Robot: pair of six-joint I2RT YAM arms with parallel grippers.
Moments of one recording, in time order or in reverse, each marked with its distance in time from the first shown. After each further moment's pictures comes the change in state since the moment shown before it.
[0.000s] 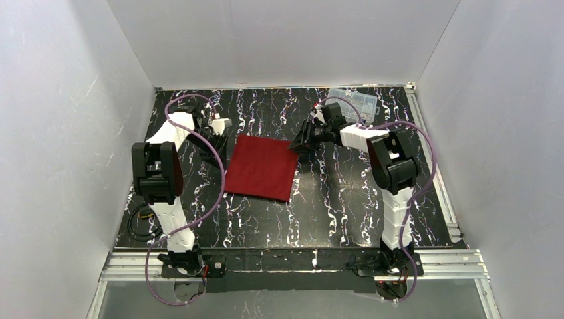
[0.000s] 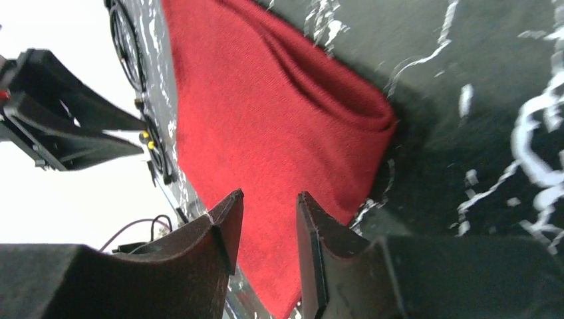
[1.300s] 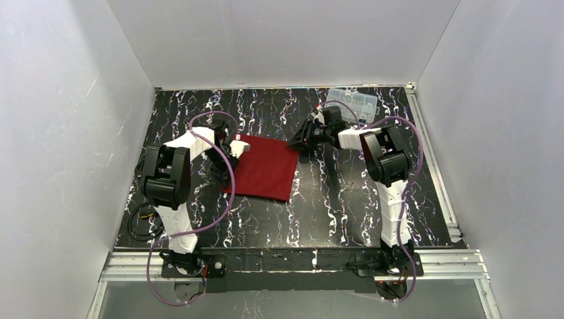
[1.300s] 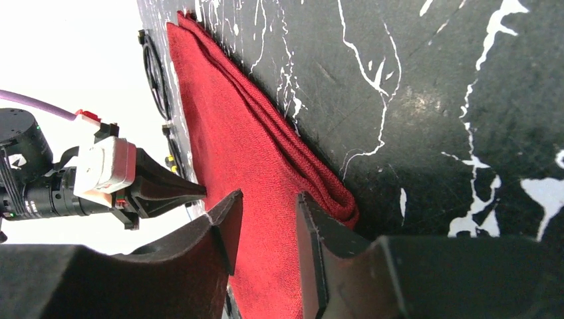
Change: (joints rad) left arm -0.188 -0.031 -0.242 0.140 -0.253 0.041; right arm -0.042 0.158 0.035 0.217 -0.048 0.123
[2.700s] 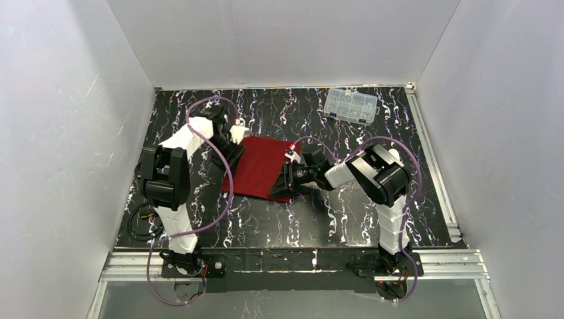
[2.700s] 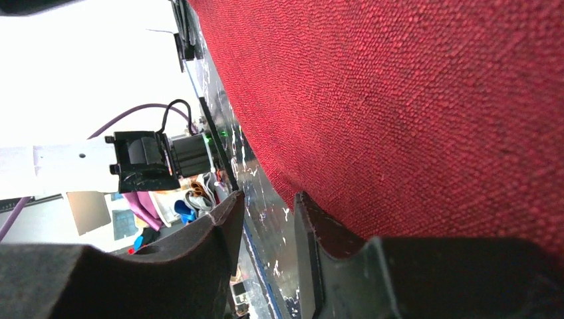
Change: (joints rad) left arm 0.000 -0.019 0.113 -0.044 0.010 -0.015; right arm 0.307 -0.204 -0.514 0.381 -0.092 0.125
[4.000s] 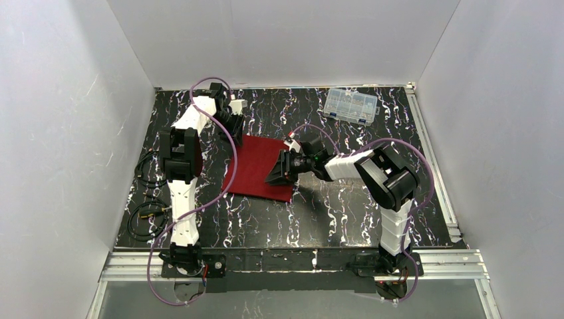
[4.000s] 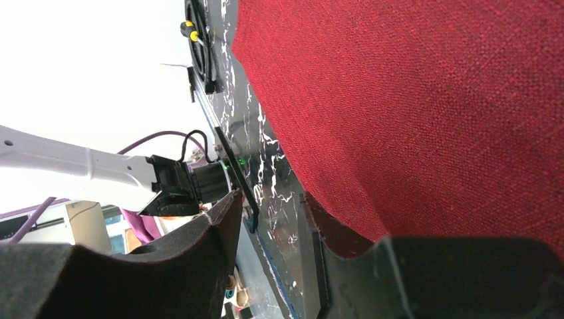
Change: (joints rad) left arm 0.068 0.420 0.614 -0.074 0.148 -0.220; right arm 0.001 -0.087 0.100 -0.152 0.076 0.010
